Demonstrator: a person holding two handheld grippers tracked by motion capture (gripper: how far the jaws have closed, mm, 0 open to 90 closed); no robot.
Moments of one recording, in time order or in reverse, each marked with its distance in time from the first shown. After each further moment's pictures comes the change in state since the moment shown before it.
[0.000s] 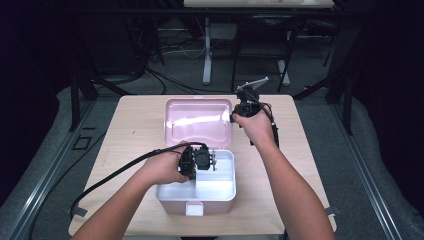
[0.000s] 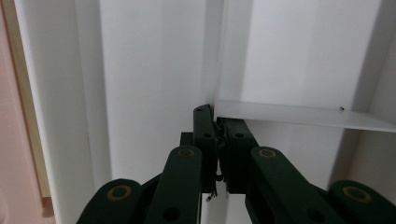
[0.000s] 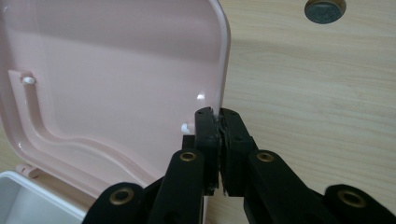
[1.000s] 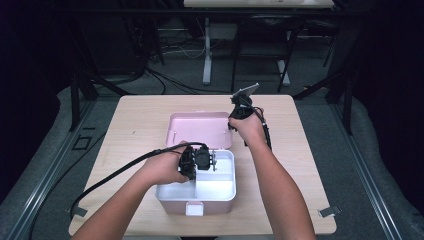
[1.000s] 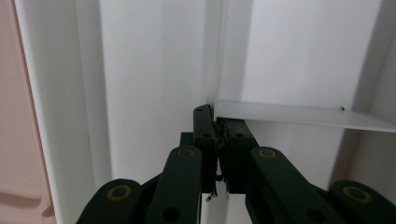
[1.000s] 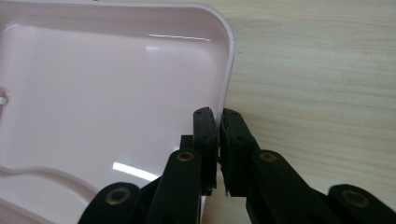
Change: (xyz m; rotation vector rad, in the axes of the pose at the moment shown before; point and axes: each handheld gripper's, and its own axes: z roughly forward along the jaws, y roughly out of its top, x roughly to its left) left arm 0.000 0.000 0.000 0.003 0.004 0.004; right arm -0.011 0.007 0.054 0.148 -0.063 0.082
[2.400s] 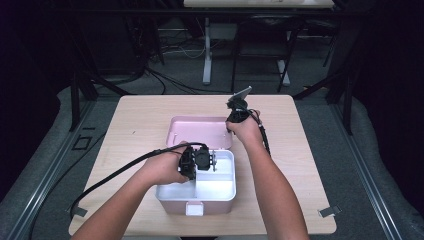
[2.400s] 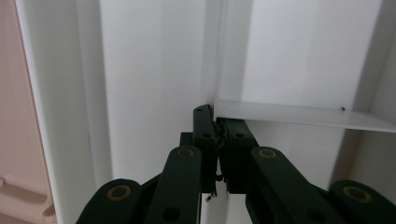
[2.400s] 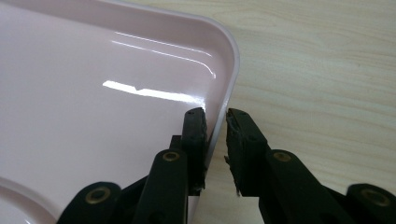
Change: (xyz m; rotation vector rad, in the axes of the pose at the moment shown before) left arm -0.001 0.000 0.000 -0.001 0.002 -0.002; right arm 0.002 -0.001 0.022 0.020 -0.077 -0.099
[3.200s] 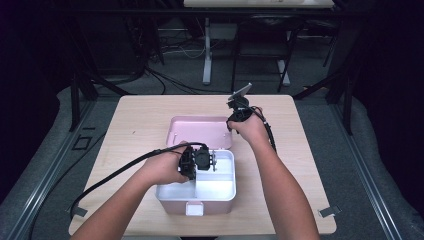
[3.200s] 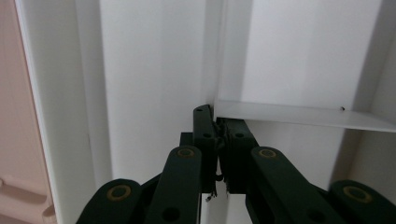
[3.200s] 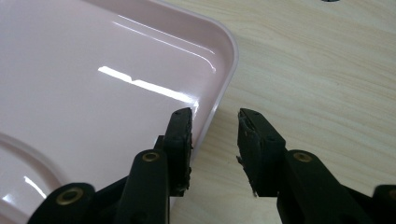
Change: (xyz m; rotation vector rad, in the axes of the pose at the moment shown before) left arm 0.000 0.000 0.000 0.000 0.001 0.003; right arm 0.000 -0.003 -0.018 -0.019 -0.023 -0.152
